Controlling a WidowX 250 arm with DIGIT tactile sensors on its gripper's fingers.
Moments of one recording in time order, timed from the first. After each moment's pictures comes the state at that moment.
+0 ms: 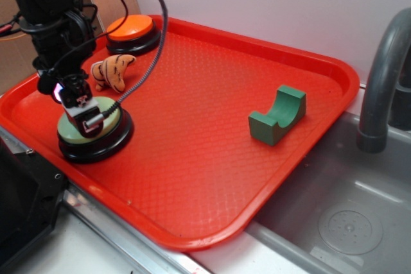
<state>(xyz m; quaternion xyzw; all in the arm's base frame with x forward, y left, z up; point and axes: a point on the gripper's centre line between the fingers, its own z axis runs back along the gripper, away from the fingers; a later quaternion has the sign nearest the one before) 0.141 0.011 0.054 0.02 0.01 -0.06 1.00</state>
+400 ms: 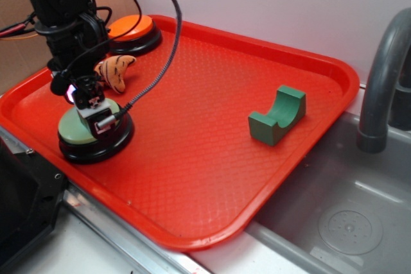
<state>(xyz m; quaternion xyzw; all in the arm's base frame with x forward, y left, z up) 0.151 0.006 0.049 0.02 0.00 -0.07 1.00</state>
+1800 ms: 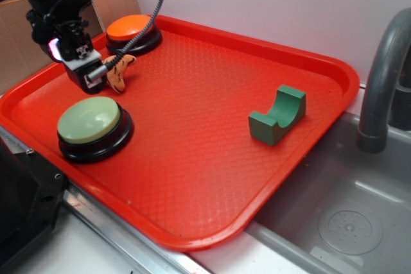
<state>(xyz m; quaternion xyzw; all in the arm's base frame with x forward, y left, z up) 0.152 -0.001 0.110 0.03 -0.01 -0.04 1.00</state>
